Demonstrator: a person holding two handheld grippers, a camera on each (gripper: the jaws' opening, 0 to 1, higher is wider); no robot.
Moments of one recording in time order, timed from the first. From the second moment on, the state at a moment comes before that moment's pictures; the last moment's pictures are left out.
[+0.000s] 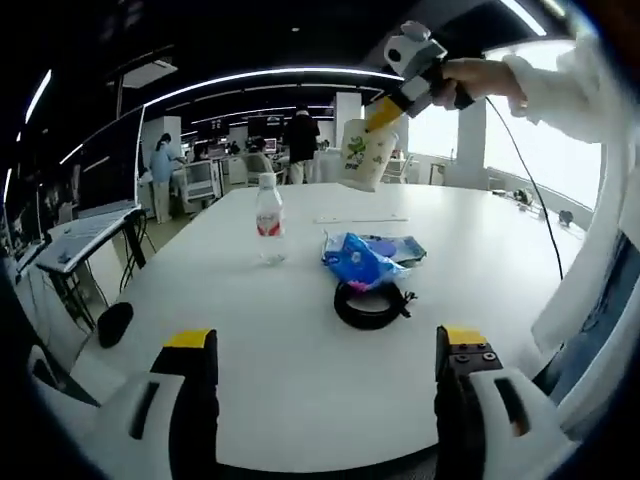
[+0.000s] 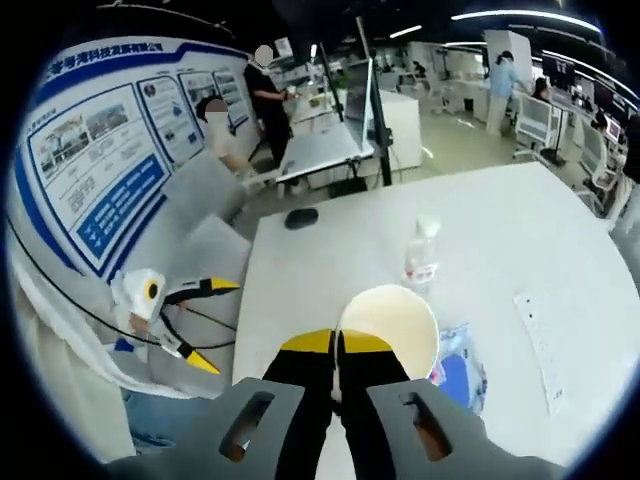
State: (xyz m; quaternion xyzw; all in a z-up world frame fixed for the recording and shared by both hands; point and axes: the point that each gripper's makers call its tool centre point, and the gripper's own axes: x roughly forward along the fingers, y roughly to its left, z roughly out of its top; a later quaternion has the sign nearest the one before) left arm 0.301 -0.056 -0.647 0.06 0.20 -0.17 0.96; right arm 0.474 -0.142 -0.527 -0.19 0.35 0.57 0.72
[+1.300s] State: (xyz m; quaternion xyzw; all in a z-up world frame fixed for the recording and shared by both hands) left arm 0.296 -0.046 -0.666 0.09 0.23 -0.16 0.96; right arm 0.564 -0.089 -0.676 -0.29 0.36 0.53 0.71
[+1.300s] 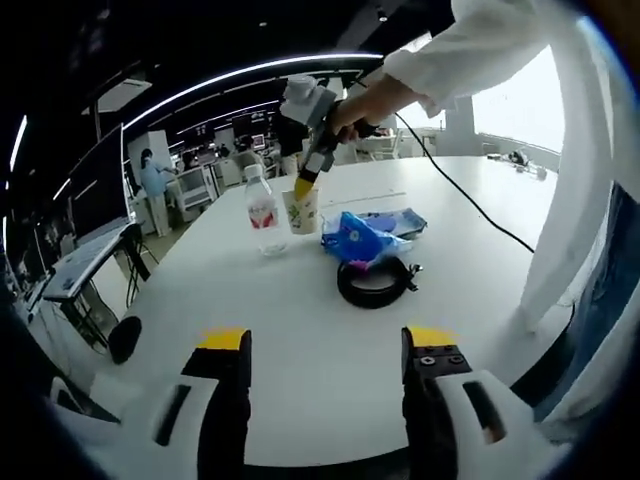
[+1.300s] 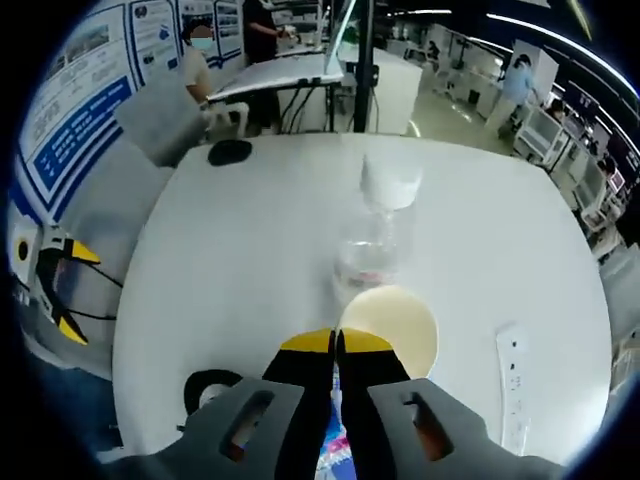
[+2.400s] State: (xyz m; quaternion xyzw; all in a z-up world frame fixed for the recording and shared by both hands) left arm 0.291 -0.039 -0.674 0.12 0.25 -0.15 0.95; right arm 0.562 -0.074 -0.708 -0.33 0.34 0.55 0.69
